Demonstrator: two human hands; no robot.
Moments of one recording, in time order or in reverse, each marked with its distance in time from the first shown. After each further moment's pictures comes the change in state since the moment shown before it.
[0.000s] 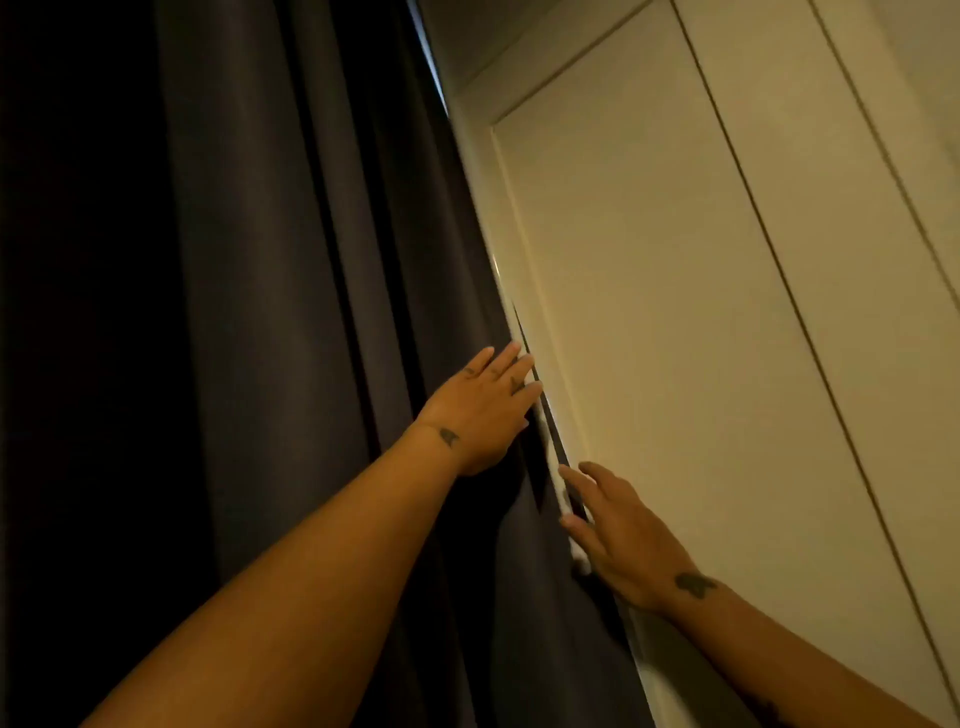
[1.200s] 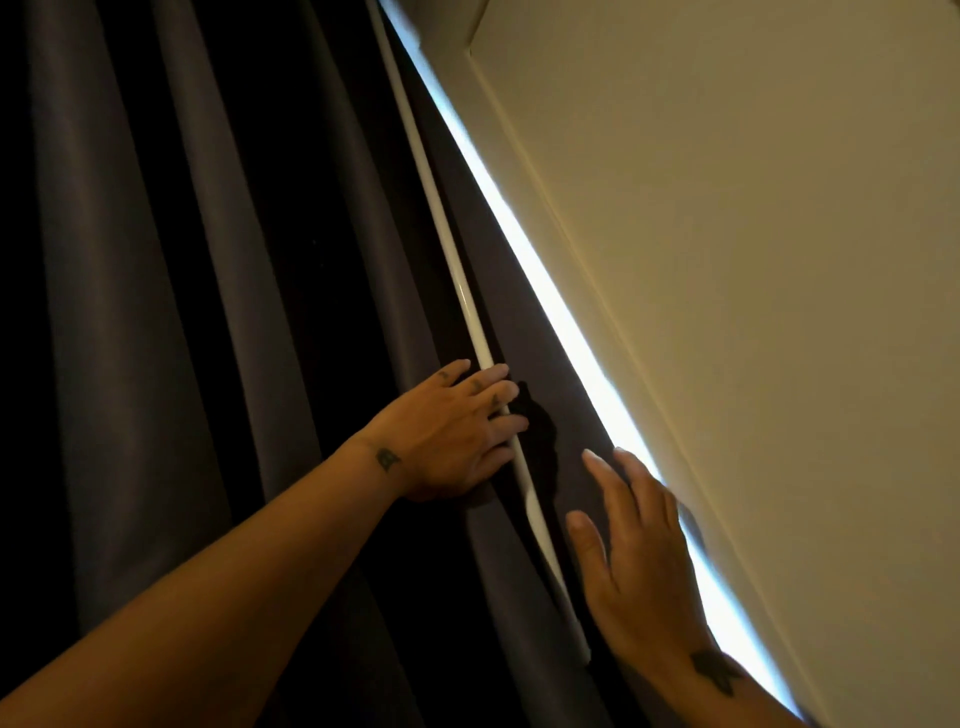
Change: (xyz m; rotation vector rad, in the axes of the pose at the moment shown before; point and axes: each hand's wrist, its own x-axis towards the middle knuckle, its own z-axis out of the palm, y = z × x) left_hand 0.003 -0.038 0.016 0.248 -0.305 0.099; right_hand 0.040 -0.027 0.060 0.559 0.503 0.063
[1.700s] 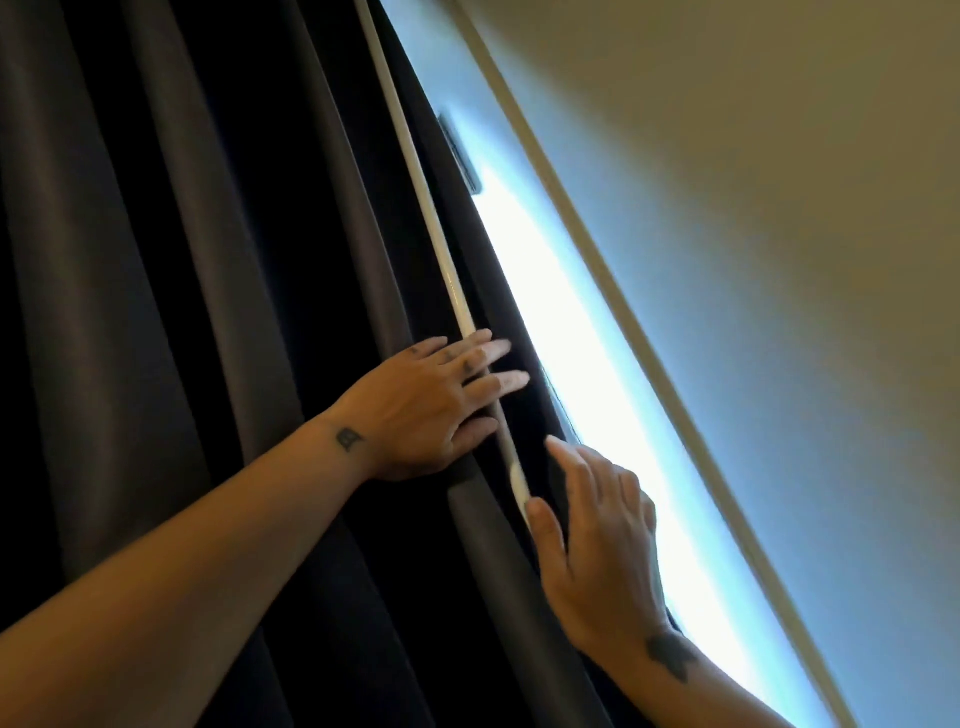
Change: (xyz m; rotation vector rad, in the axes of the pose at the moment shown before) left_hand -0.018 -0.004 -0.010 -0.102 0.099 -0.004; right_hand -0.012 -0.027 0.004 -0.011 -0.026 -0.013
